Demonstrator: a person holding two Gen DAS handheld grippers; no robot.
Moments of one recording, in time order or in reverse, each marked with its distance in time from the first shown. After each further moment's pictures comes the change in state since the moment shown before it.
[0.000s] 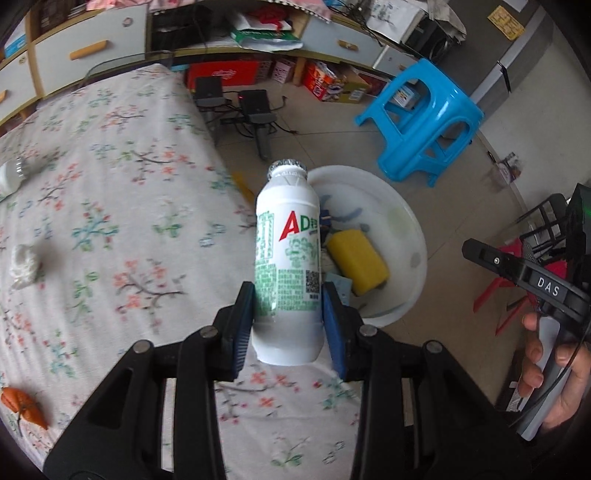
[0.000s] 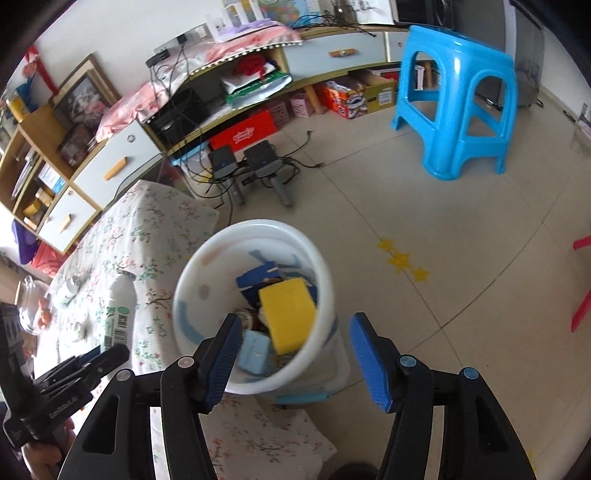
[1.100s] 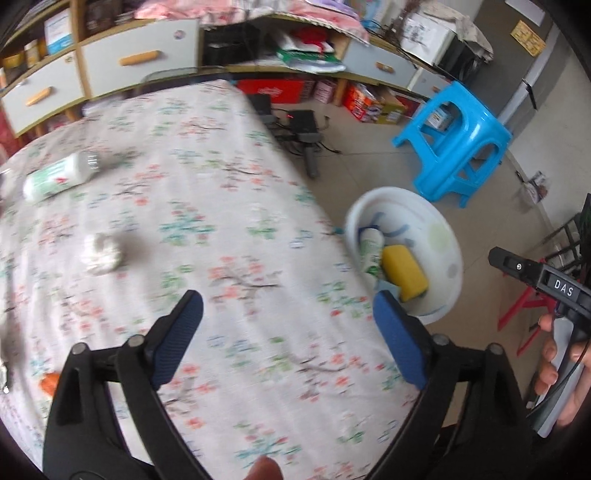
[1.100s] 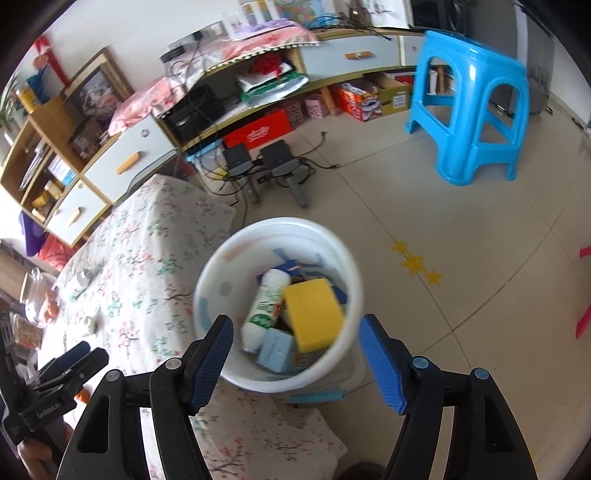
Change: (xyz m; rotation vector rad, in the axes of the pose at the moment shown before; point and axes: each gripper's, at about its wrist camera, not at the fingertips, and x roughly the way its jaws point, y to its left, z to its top) left arm -0.047 0.050 -0.018 -0.064 -0.092 0.149; right arm 0.002 0.047 -0.001 -0.068 0.005 0.038
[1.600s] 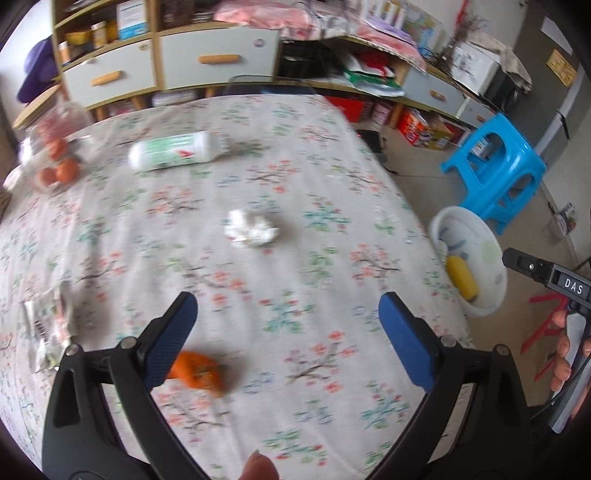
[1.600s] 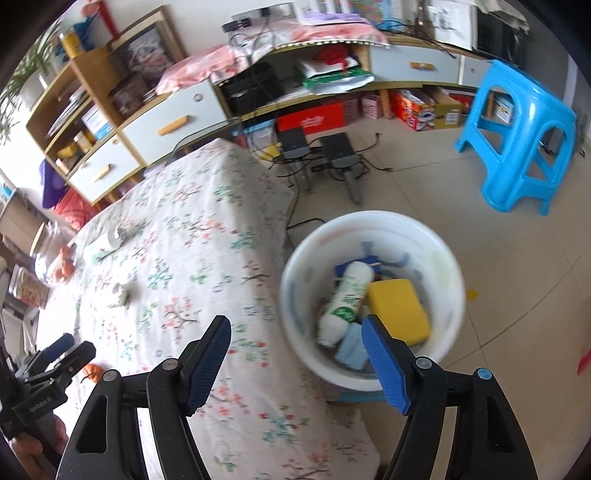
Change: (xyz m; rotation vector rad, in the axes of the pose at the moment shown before) left arm -0.045 0.095 -0.027 -0.110 -0.058 0.141; right arm 0.020 0.101 -0.013 -0.158 0.032 0.040
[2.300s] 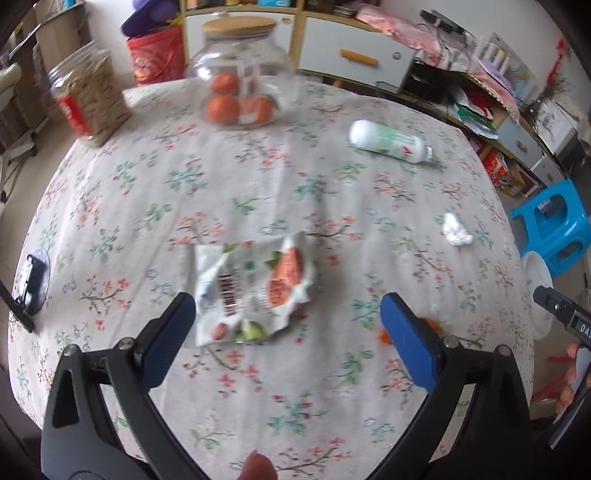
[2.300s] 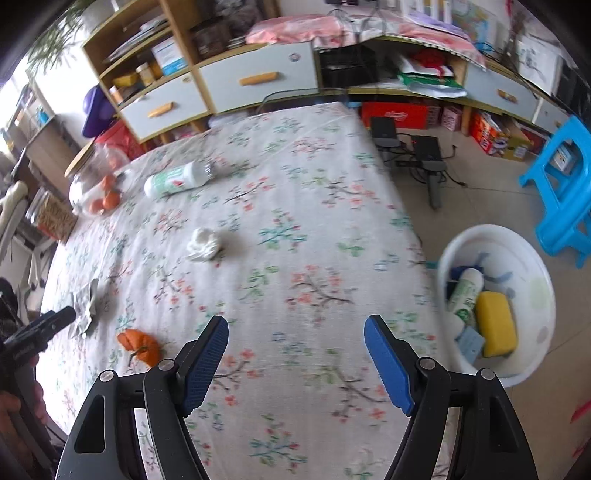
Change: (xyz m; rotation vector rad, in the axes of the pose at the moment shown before) left arm -0.039 0.173 -0.037 -0.256 0.027 0.177; right arm 0.033 0.144 -0.027 -0.238 0.070 0.064
